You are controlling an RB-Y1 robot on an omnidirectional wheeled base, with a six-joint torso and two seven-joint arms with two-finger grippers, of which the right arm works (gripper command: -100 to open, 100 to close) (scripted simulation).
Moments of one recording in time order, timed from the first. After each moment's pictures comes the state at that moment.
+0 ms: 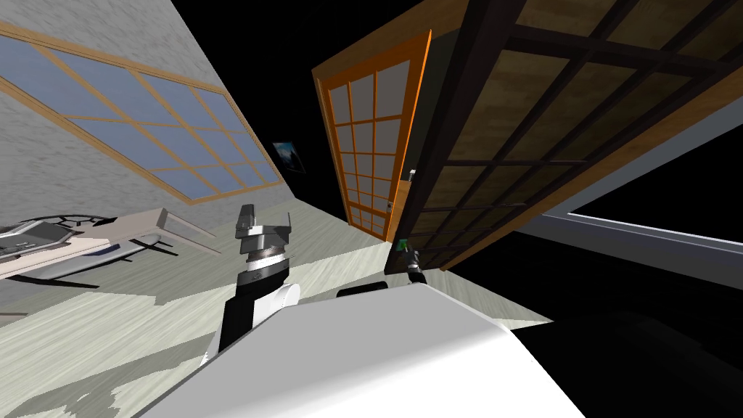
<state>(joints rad) 0.12 -0.28 0.21 -0.85 -0.56 -0.88 -0.74</state>
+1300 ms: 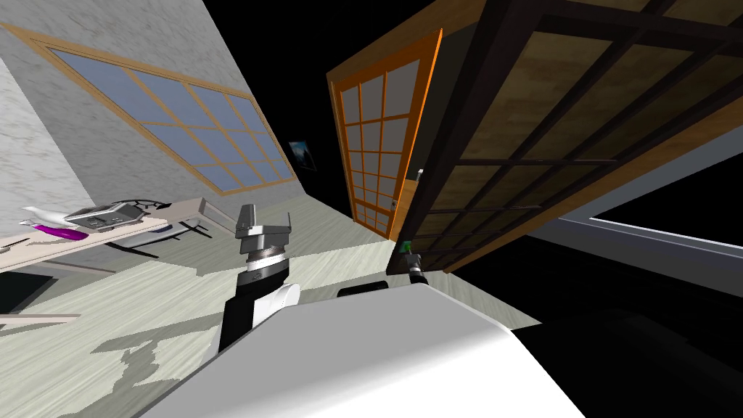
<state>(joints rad) 0.16 -0.31 0.27 -0.89 -0.68 -0.88 -1.03</state>
